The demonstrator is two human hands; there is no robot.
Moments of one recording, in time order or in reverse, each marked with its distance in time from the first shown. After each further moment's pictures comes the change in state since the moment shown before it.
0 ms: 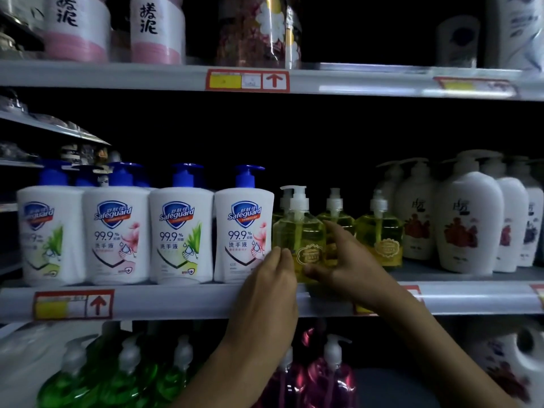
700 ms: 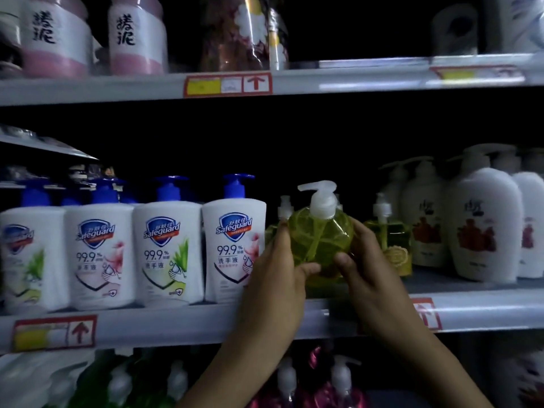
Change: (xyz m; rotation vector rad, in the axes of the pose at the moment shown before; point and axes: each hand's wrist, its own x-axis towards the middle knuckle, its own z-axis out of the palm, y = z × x) left_hand 0.042 0.003 0.023 -0.540 0.158 -0.032; right_hand -0.020 0.016 0.002 0.383 0.250 -0.182
